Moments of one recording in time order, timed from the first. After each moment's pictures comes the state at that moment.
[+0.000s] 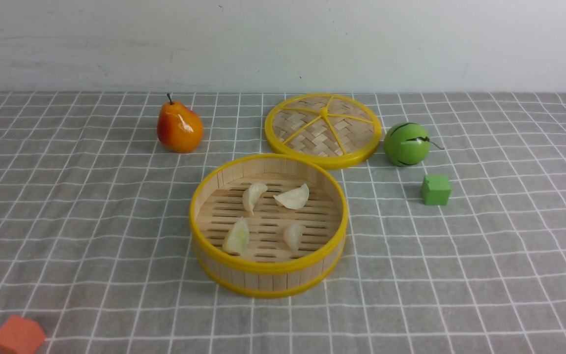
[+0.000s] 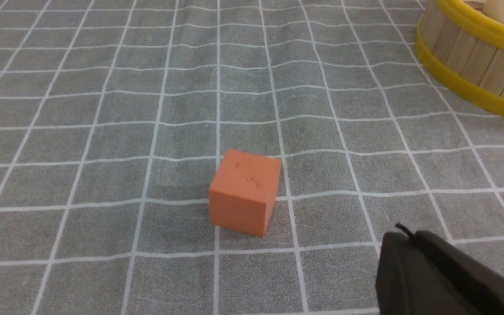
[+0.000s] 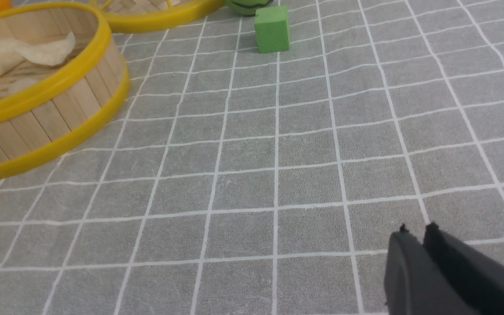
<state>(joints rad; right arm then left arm) 0.05 0.00 0.02 0.15 0.39 0.07 -0.09 -0.01 0.03 0.05 0.40 -0.10</state>
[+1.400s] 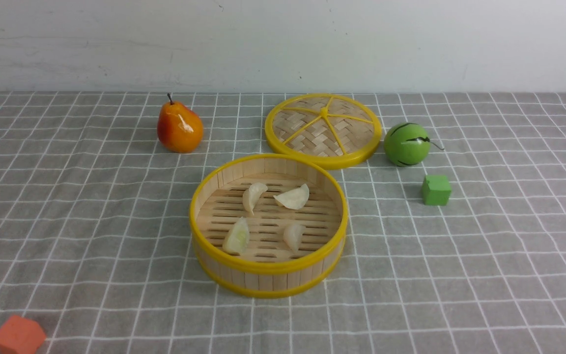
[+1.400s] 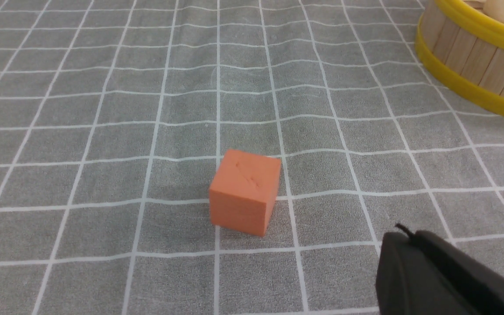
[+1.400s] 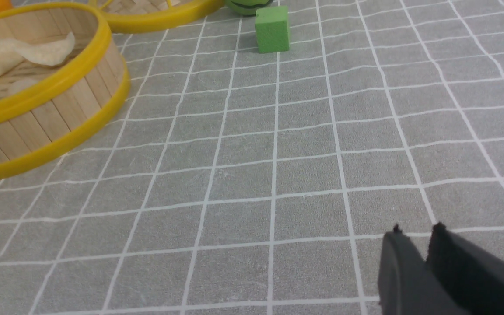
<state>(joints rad) 0.05 0.00 0.02 0.15 0.39 0.07 -0.09 -0.01 0.03 0.05 0.41 -0.10</state>
